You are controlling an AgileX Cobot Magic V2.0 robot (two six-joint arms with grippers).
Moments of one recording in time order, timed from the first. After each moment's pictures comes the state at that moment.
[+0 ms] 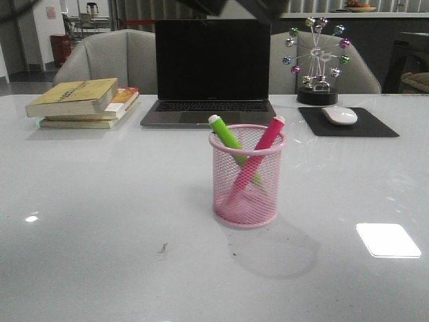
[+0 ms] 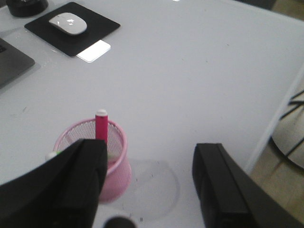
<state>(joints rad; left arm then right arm) -0.90 1.25 -1.00 -0.14 0.37 0.26 0.52 0.59 -0.72 -0.05 0.71 0.04</state>
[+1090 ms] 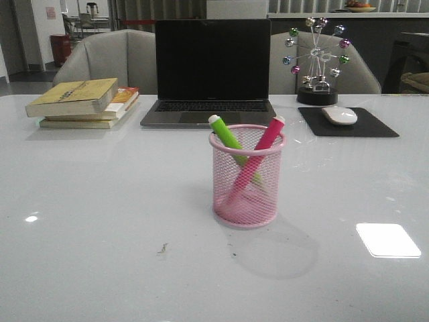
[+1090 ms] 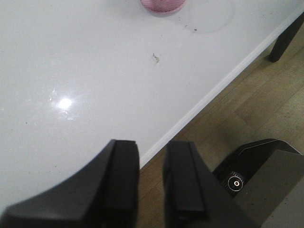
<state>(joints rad) -0.90 0.75 -0.66 0.27 0.86 -0.15 0.52 0.46 -0.57 -0.04 0.78 0.04</state>
